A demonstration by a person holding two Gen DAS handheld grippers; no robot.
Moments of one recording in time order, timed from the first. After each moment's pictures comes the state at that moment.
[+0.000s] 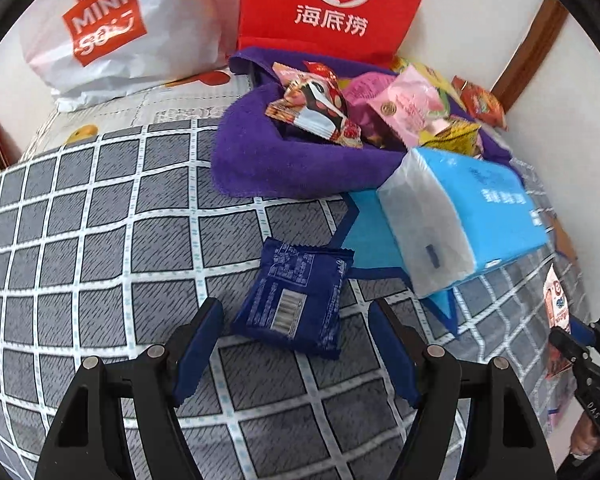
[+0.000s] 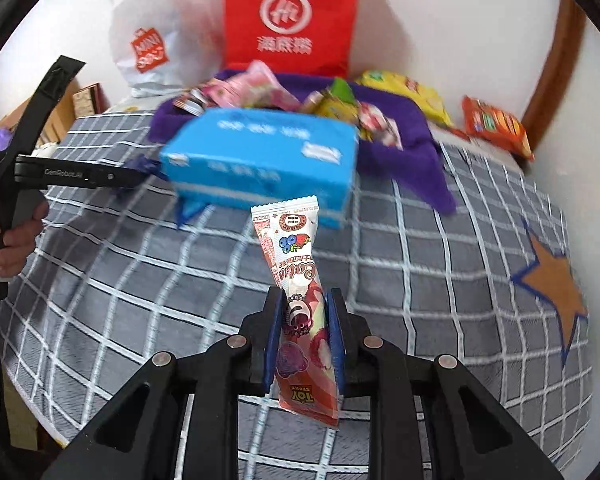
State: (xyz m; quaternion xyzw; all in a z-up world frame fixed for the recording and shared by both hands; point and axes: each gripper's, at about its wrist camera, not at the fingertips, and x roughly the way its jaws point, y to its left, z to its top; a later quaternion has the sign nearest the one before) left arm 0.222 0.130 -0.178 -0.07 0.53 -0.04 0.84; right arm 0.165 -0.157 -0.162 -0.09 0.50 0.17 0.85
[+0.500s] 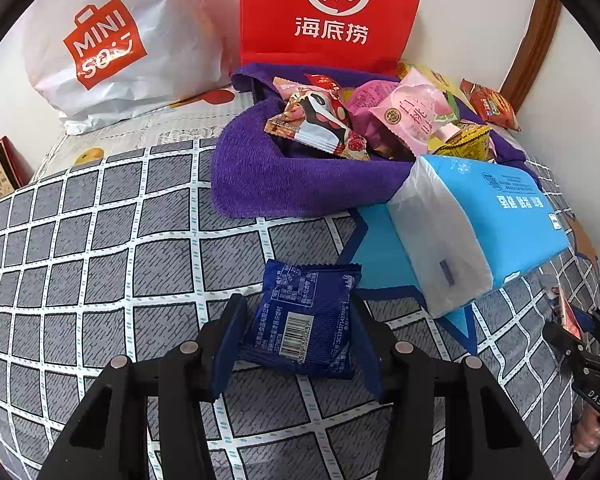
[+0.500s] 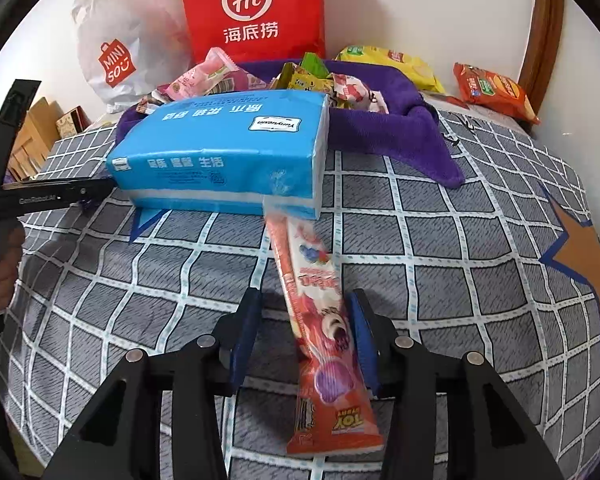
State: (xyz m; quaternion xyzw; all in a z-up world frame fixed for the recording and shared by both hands) left arm 0.227 0.120 -0.179 -0.04 0.50 -0.01 0.86; right arm 0.189 -0.167 -0.196 -0.05 0.49 0.16 0.86
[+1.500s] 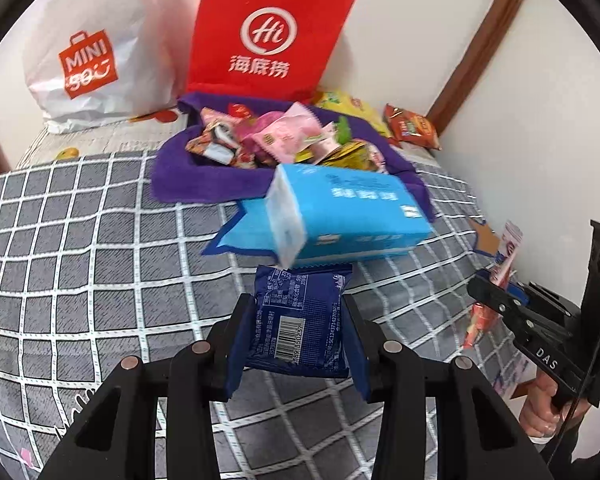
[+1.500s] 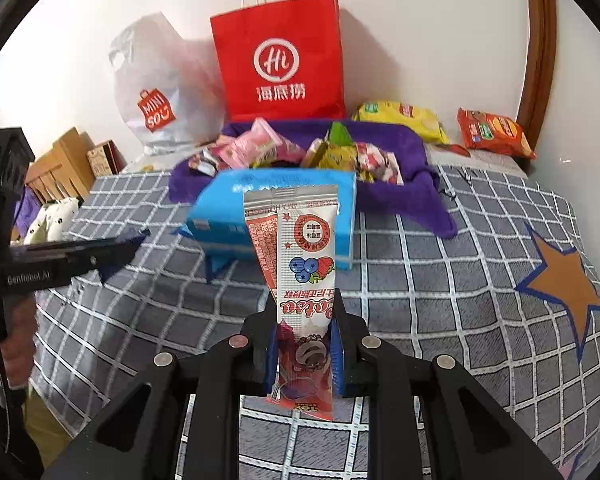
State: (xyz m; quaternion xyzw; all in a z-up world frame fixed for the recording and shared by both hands) left arm 0.146 0.085 -0.114 -0.11 0.46 -0.10 0.87; right arm 0.161 -0.164 -0.115 -0.02 0.44 0.20 0.88
